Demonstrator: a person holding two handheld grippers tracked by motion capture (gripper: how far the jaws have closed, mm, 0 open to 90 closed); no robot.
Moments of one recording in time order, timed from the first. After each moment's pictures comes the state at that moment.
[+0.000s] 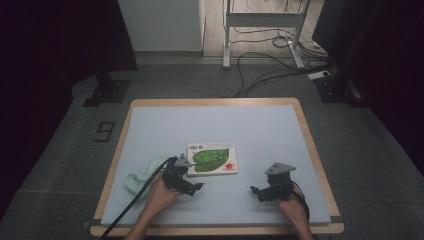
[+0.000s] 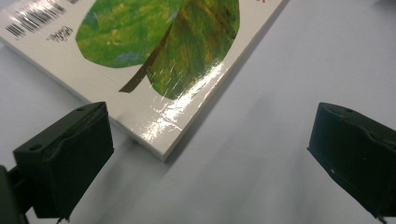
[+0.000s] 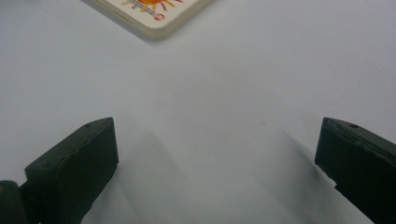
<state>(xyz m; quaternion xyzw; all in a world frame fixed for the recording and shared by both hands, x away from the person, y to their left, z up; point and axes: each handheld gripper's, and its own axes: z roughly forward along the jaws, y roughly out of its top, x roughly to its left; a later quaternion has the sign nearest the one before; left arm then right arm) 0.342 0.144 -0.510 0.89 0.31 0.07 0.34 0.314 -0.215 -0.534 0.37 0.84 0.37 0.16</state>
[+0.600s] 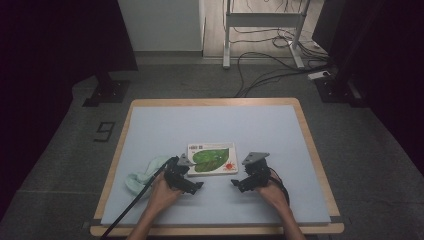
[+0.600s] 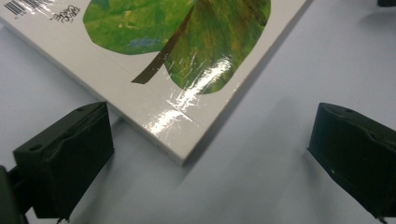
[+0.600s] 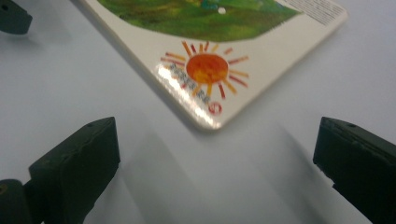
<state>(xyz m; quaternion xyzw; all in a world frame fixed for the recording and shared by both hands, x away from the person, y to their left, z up) 0.350 0.143 -0.523 0.89 0.33 0.08 0.32 0.358 -0.155 -0.529 0.30 0.87 0.37 0.12</state>
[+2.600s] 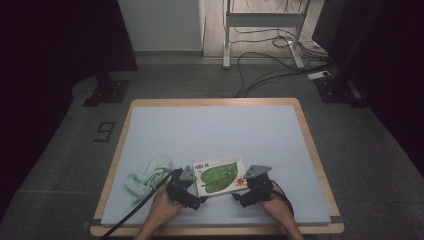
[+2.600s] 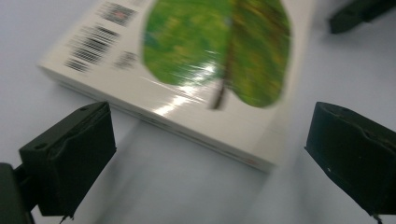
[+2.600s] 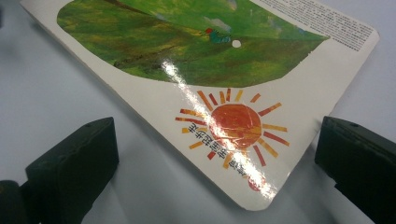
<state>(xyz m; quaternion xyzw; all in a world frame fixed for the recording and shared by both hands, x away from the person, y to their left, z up) 0.311 0.131 -0.512 0.89 0.29 0.07 0.34 0.314 -0.159 -0.535 0.29 0.88 0.37 0.11</state>
